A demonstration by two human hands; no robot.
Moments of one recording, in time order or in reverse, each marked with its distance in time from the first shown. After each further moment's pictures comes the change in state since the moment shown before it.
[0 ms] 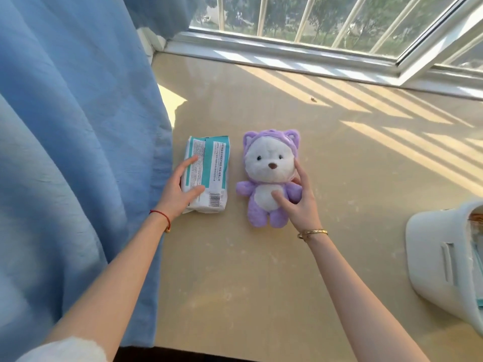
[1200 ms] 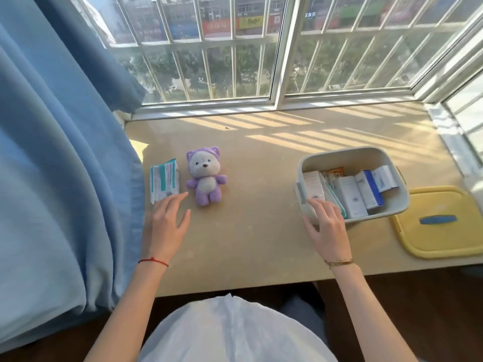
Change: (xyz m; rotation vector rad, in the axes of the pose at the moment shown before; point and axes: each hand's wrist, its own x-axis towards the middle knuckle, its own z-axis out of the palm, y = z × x) left_hand -0.278 0.195 0.084 0.747 0.272 0.597; right_hand -0.281 -0.094 -0.265 -0.798 0.316 -0.259
